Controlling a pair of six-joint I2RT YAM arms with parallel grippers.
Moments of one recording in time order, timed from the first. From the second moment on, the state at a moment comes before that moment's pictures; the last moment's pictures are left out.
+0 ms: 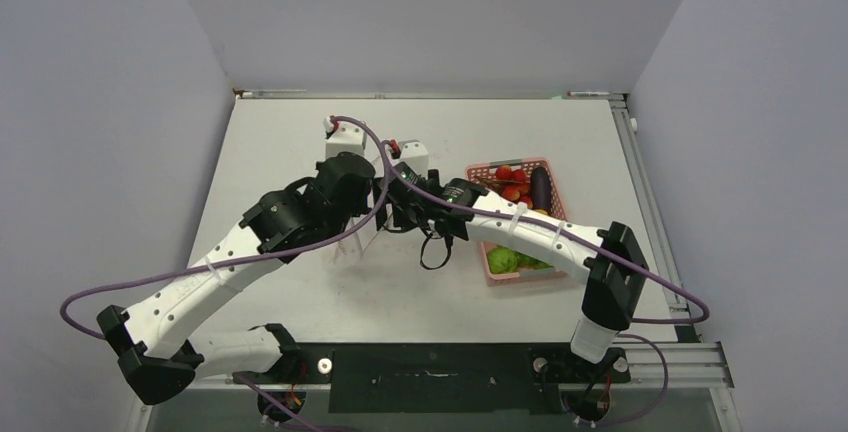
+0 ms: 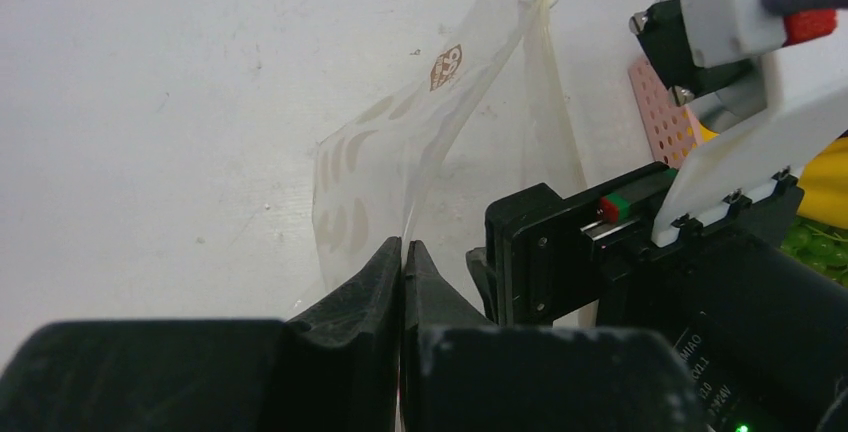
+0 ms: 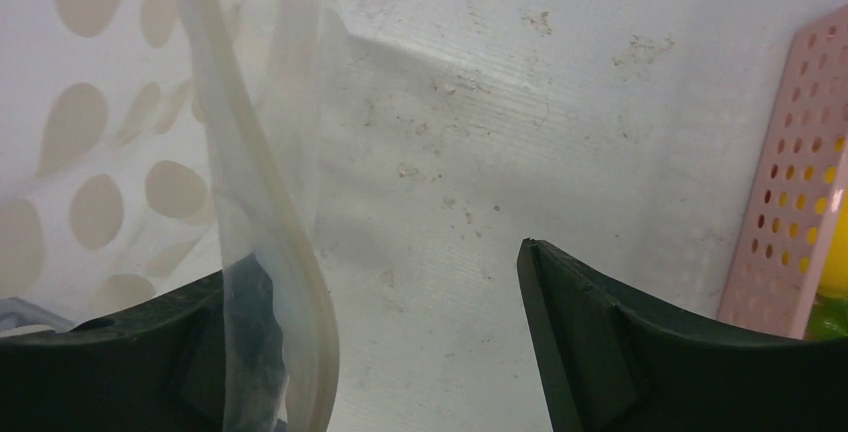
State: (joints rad) left arm -0.88 1.17 1.32 -0.86 -0.65 -0.50; right arm 1.04 1.71 1.51 -0.63 0.33 0.65
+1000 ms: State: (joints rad) left arm -0.88 1.10 1.32 -0.91 -0.77 -0.43; right arm 1.04 1.71 1.41 -0.68 0.57 0.62
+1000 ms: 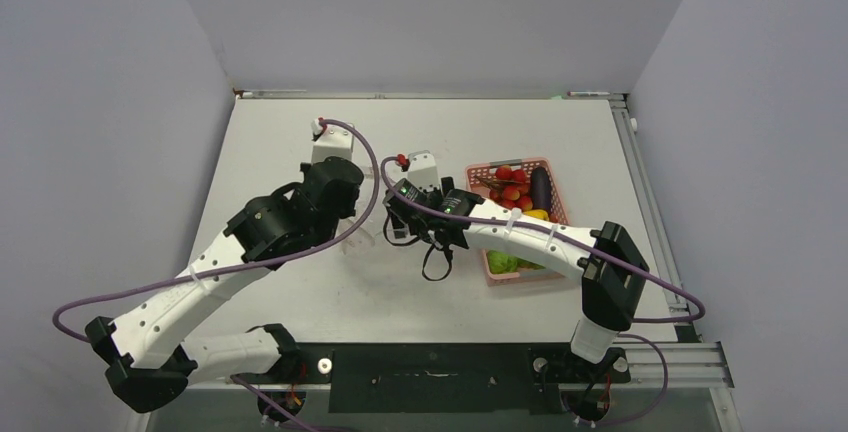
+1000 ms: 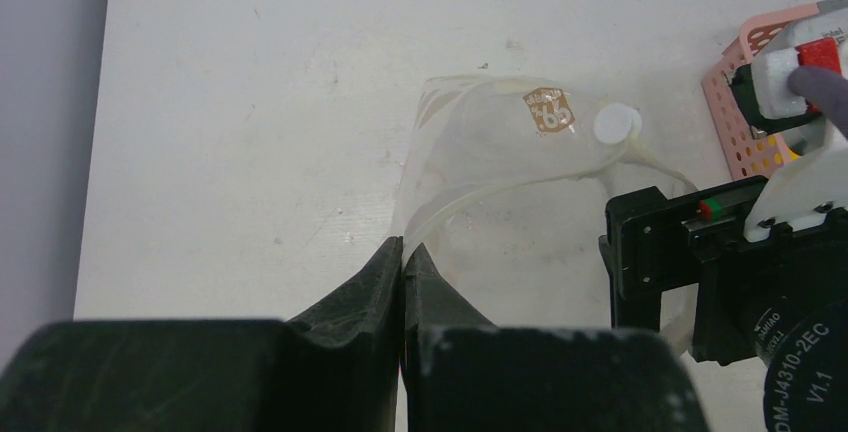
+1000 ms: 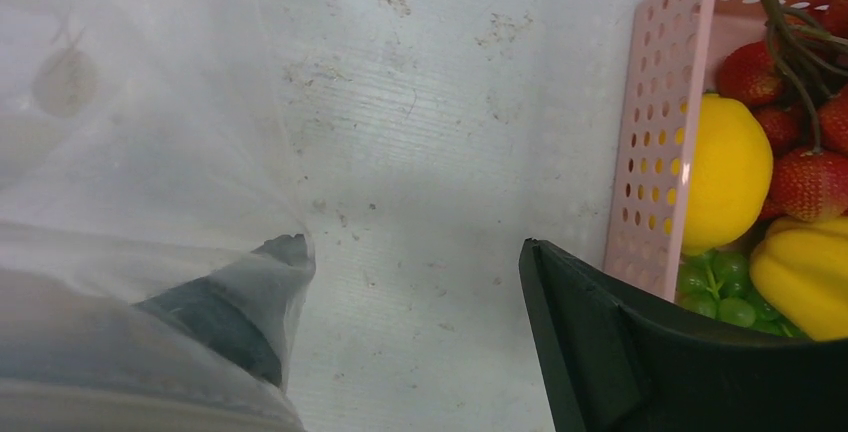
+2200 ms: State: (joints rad) left arm -0.88 1.20 1.31 -0.87 -0.69 -0.42; right arm 0.92 1.50 1.33 -0.35 0.21 0.63
